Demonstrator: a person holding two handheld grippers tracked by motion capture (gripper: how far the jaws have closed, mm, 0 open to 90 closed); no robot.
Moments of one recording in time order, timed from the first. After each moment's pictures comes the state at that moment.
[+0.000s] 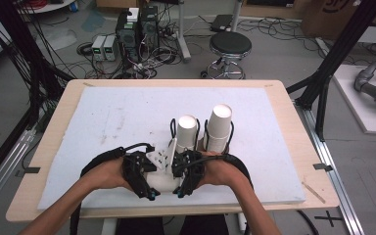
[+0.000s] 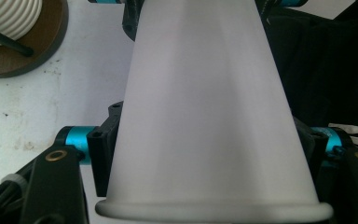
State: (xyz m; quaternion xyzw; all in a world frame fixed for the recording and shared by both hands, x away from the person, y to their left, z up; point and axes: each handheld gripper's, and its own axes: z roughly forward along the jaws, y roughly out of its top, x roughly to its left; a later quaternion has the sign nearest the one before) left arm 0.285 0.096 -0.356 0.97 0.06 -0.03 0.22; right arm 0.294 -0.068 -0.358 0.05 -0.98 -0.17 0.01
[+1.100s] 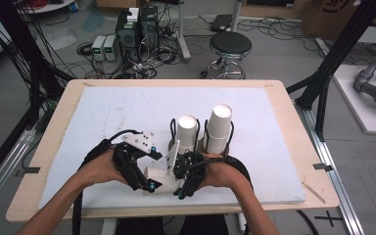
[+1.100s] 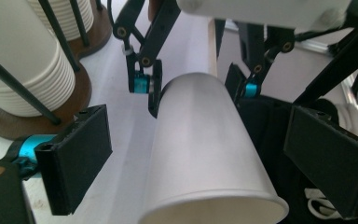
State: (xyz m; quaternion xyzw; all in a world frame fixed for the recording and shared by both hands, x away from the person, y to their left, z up) left arm 0.298 0.122 -0.337 0.91 0.08 -0.06 0.41; right arm 0.291 -0.073 -0.364 0.05 -0.98 -0.18 0.01
